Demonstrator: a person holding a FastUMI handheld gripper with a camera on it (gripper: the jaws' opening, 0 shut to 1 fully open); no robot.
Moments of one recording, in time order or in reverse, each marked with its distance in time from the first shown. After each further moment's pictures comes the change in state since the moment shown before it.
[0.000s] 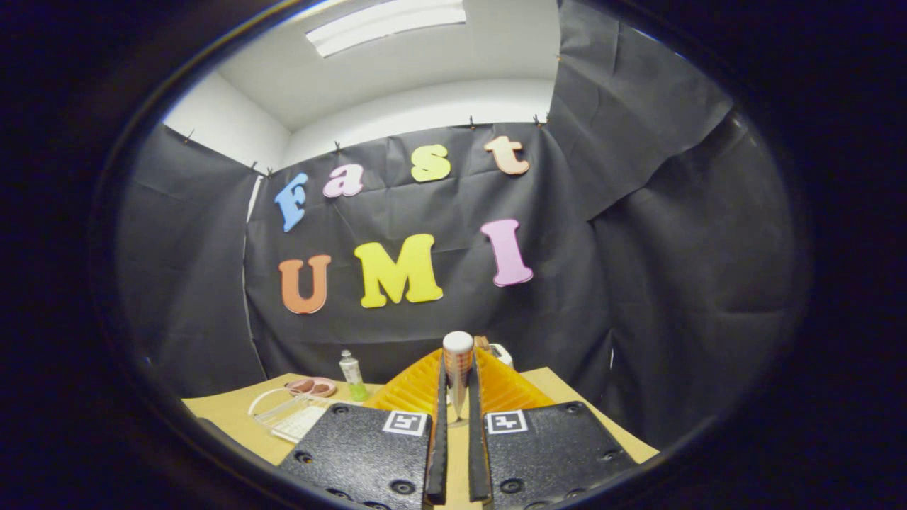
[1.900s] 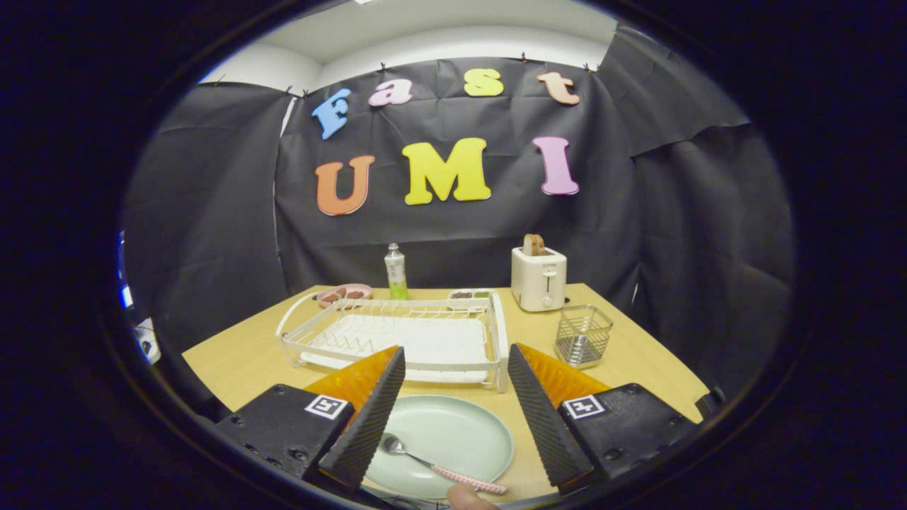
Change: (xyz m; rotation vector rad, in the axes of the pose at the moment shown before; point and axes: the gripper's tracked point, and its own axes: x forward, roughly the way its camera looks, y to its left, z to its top) arm -0.043 0.094 -0.153 -0.106 0.334 0.036
